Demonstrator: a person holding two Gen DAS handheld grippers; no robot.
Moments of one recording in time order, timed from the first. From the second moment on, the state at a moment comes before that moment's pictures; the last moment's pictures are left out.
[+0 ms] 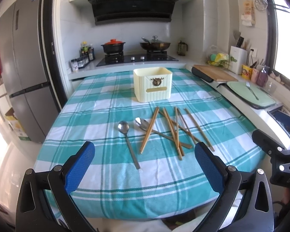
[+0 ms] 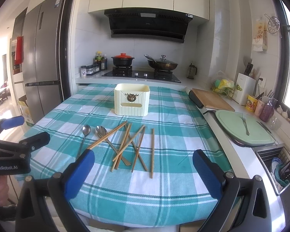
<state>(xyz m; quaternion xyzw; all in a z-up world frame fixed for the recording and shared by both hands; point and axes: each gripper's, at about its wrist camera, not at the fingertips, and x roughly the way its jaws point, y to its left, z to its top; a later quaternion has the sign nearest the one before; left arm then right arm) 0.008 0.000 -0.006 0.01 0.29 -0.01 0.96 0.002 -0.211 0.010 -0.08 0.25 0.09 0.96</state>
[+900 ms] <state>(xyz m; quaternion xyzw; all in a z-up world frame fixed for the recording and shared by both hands) 0.006 -0.001 -0.005 0.01 0.29 0.00 0.96 0.002 -0.214 0.014 -0.07 0.25 0.08 0.96</state>
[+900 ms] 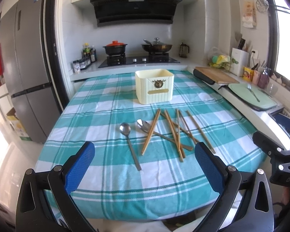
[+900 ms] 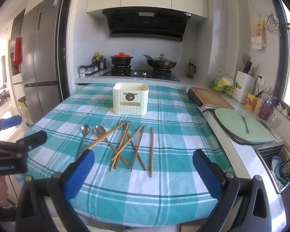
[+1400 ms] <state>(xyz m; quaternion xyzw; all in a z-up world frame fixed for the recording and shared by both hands) 0.007 0.012 -0.009 -0.03 0.29 -0.02 0.96 0.005 -0.222 0.004 -0.06 0.24 0.09 0.96</state>
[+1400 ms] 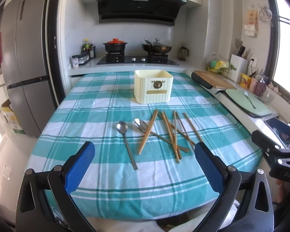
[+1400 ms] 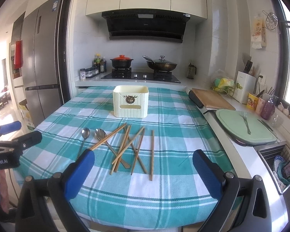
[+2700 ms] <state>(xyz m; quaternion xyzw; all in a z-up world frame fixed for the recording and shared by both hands) 0.042 0.034 -0.023 -0.05 0.31 0.01 0.95 0.044 -0.234 -0.001 -0.03 0.27 0.11 0.96</state>
